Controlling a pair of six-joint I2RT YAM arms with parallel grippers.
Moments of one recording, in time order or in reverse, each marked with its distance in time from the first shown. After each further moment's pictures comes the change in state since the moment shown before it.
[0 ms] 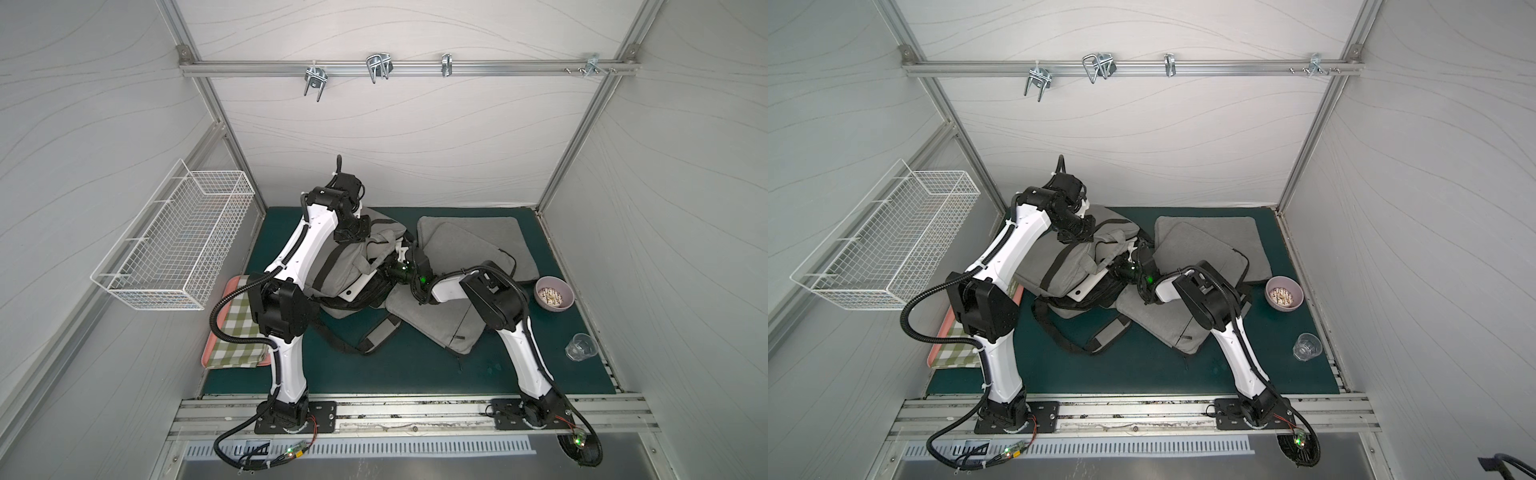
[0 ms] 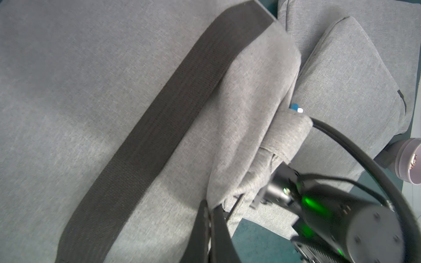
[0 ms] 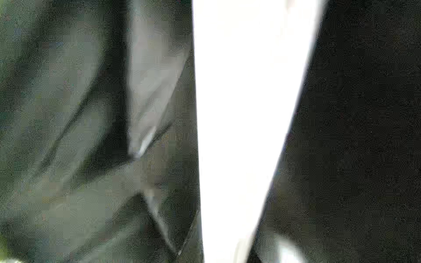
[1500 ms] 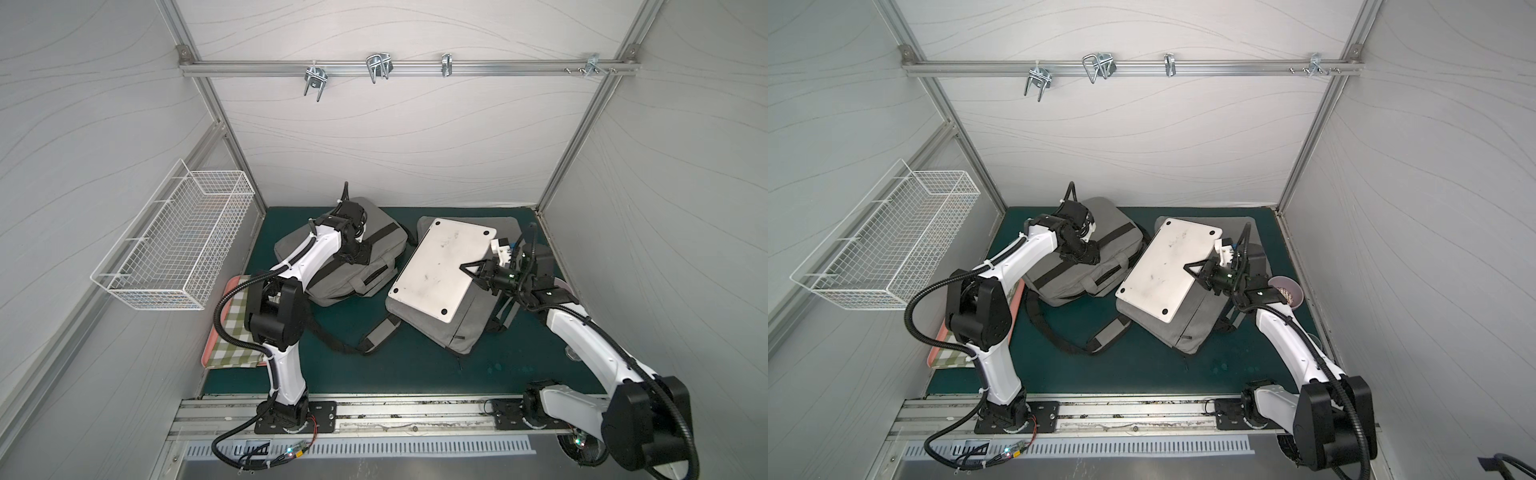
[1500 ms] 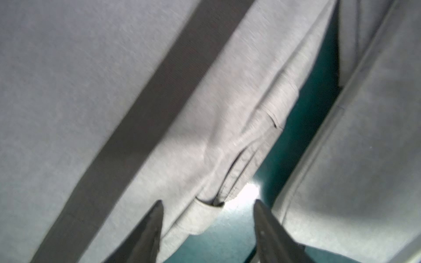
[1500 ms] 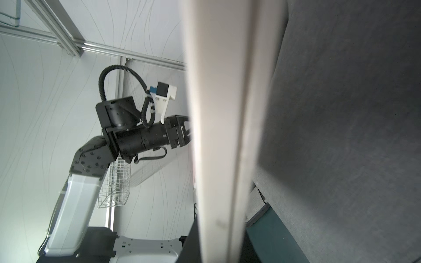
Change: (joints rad) left arm -0.026 -0.137 -0.481 0.329 -0.068 0.246; right arm -0.581 -1.143 -0.532 -0.856 -0.448 -0.473
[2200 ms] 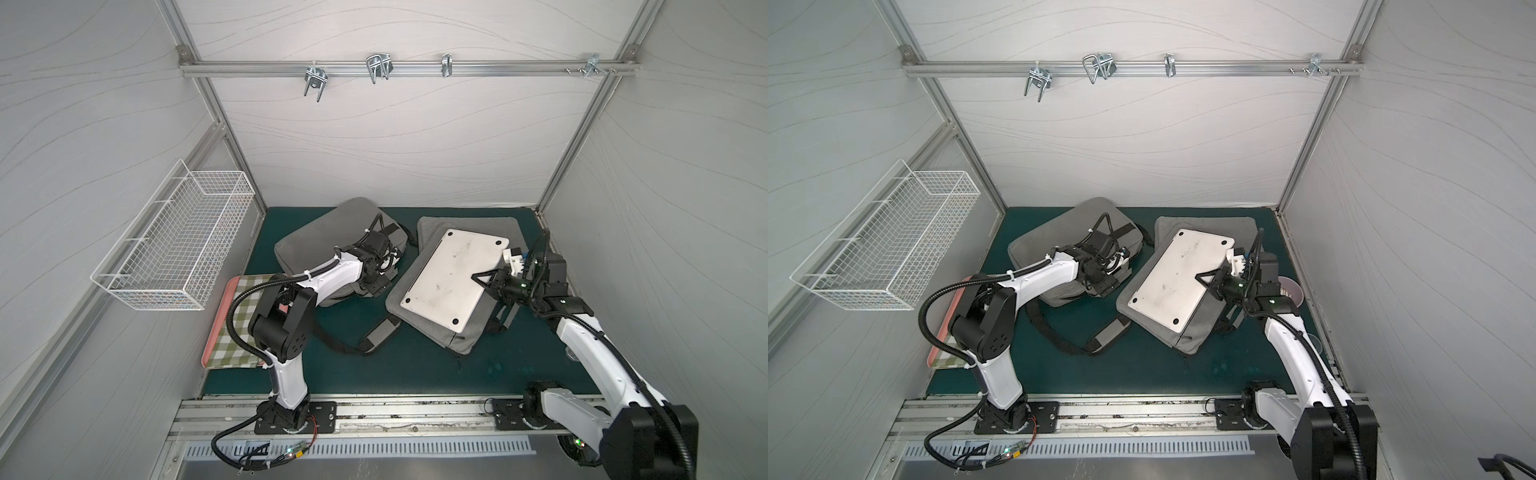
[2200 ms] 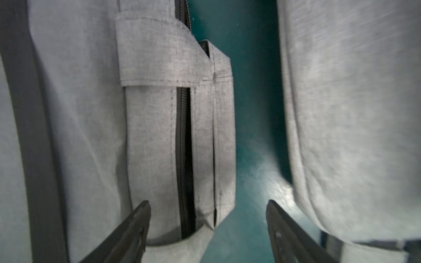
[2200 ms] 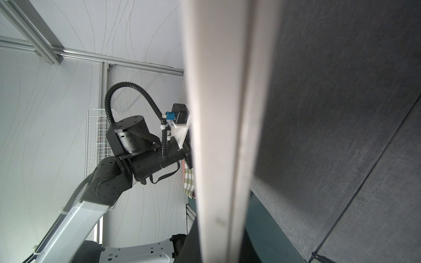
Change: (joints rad) left arm -0.193 0.007 -0.271 0.285 -0.195 0.478; right arm -0.072 -0.077 -0.021 -0.182 -0.012 -0.089
